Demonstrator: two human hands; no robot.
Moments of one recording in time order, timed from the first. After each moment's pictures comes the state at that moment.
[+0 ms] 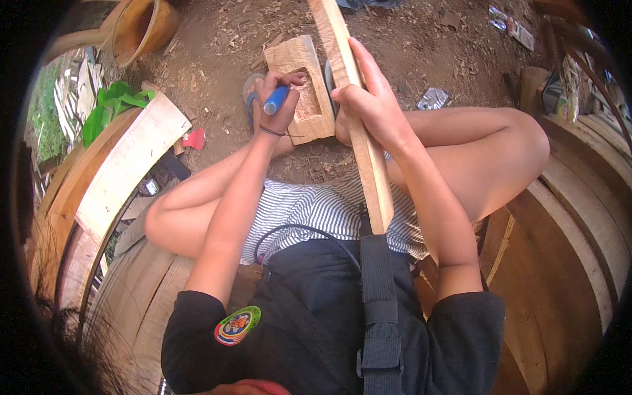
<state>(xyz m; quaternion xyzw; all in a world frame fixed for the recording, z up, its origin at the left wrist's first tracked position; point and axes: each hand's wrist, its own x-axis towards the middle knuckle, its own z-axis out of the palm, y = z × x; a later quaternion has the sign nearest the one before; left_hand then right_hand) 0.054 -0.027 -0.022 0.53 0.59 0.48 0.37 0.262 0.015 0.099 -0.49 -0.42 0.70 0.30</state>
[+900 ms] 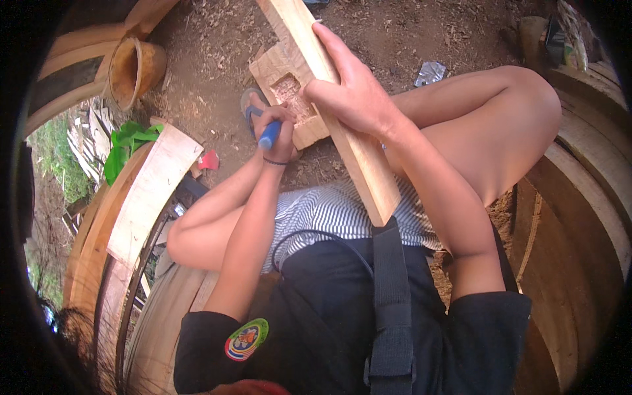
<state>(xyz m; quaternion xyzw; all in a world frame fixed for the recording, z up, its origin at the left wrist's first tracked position) 0.064 -0.058 -0.020 0.62 0.59 0.41 0.31 0.278 0.016 0.092 -0.49 -0.50 0.62 0.35</state>
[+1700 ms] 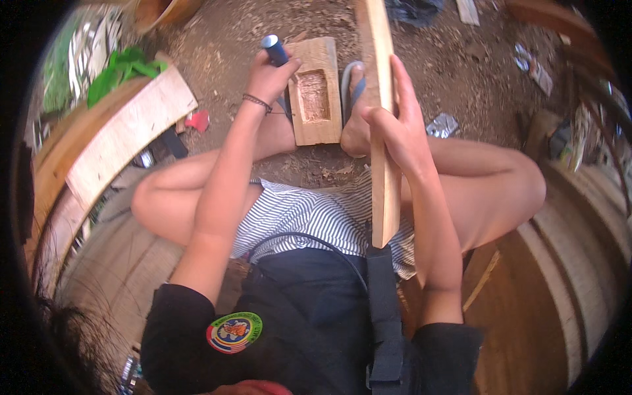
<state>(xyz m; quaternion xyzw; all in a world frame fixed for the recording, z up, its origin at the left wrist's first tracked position) 0.014 0.022 -0.007 0.46 0.78 0.28 0.31 0.274 0.017 0.096 -0.51 -0.46 0.67 0.29</state>
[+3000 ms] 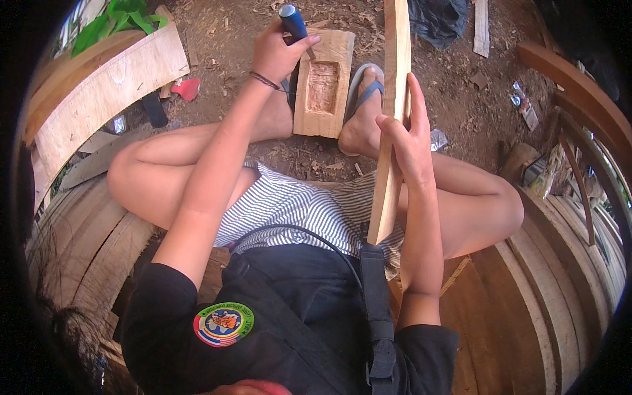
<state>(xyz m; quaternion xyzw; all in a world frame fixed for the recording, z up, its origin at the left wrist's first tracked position) -0.005 0.014 0.002 0.48 0.75 0.41 0.22 0.257 0.010 0.097 -0.56 -0.50 0.63 0.19</state>
